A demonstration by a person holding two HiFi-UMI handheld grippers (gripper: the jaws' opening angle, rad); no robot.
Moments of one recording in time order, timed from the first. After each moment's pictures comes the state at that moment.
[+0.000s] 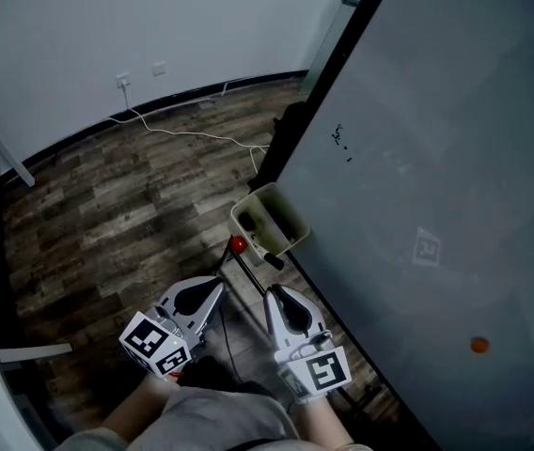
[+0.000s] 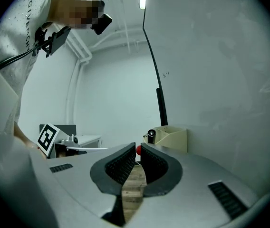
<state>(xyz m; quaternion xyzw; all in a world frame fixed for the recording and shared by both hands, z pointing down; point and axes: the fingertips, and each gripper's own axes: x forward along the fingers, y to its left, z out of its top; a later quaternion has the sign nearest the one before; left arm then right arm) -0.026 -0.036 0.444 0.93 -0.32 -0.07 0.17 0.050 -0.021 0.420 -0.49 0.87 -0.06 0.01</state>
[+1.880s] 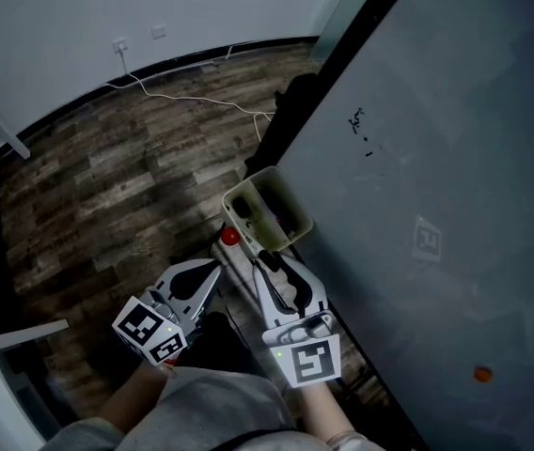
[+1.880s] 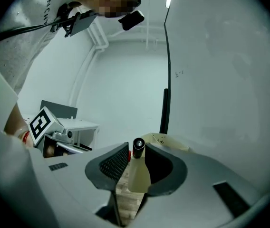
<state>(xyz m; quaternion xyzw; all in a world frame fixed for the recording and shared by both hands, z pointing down) -0.019 -0.085 0.455 0.92 -0.33 -0.06 0.22 0.039 -0.090 0.396 -0.49 0.87 0.04 -0.05</state>
